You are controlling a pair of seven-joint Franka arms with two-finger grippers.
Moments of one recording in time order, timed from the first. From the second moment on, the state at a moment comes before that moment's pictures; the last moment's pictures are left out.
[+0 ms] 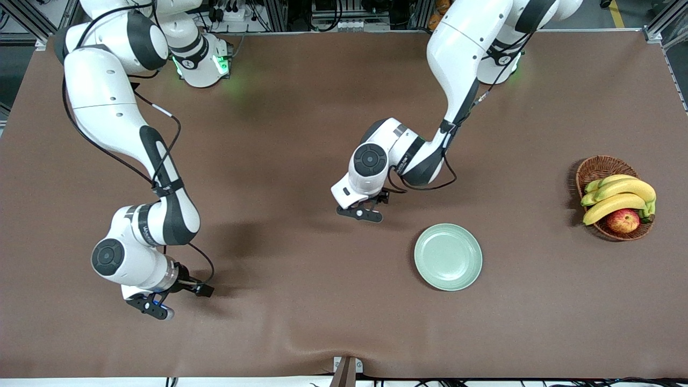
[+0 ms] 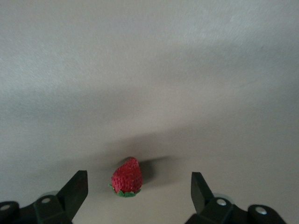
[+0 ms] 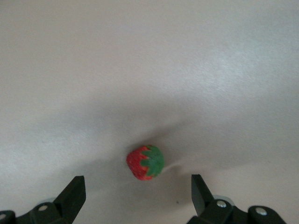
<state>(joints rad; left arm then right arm) -0.71 0.78 -0.03 -1.48 -0.08 2.20 -0.47 0.09 0.96 0.04 -1.20 0.07 2.28 0.45</state>
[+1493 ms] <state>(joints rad) -0.71 0.80 -0.02 -1.51 -0.05 2.17 -0.47 0.09 1.00 0.03 -1.20 0.07 2.38 0.62</state>
